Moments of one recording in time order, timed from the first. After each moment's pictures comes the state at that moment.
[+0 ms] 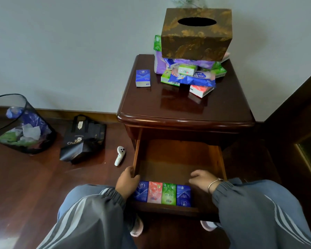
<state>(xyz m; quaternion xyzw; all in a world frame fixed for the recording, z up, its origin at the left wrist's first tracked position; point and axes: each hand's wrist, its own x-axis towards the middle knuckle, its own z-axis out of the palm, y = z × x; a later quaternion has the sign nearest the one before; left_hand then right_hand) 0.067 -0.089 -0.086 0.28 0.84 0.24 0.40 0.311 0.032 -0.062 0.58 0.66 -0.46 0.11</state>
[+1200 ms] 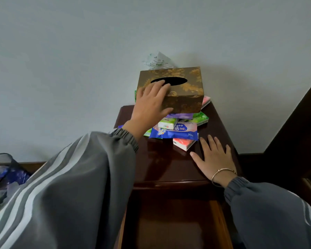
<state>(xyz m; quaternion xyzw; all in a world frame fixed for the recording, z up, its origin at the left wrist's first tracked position) 0.072 0.226 0.166 0.72 0.64 0.18 -0.19 0.298 0.219 0.028 0.60 0.79 -0.04 -0.07</state>
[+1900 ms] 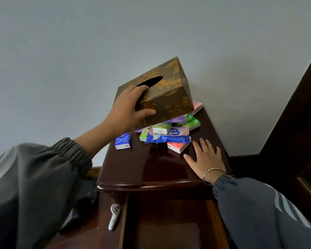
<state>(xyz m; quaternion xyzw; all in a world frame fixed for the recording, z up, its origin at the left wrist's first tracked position) 0.074 0.149 0.242 0.73 0.62 0.28 -0.03 0.299 0.217 0.034 0.60 0.79 -0.05 -0.08</state>
